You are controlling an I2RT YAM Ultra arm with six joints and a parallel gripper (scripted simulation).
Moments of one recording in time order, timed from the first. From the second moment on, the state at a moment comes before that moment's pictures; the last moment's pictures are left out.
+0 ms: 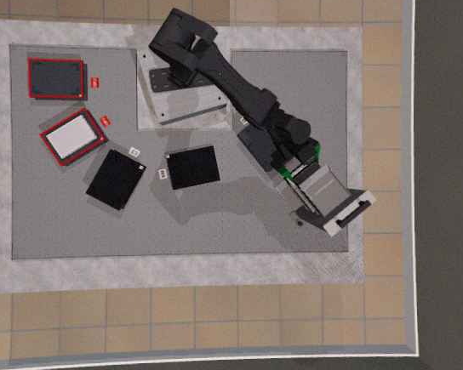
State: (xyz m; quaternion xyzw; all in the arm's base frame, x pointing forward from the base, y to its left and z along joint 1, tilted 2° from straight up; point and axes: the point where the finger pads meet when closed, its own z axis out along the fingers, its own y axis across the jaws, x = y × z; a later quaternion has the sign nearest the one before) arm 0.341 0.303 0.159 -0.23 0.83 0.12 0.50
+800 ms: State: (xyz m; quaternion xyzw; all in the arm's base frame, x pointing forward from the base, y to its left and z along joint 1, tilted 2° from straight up) arm 0.320 0.291 0.157 -0.23 0.83 0.13 0.50
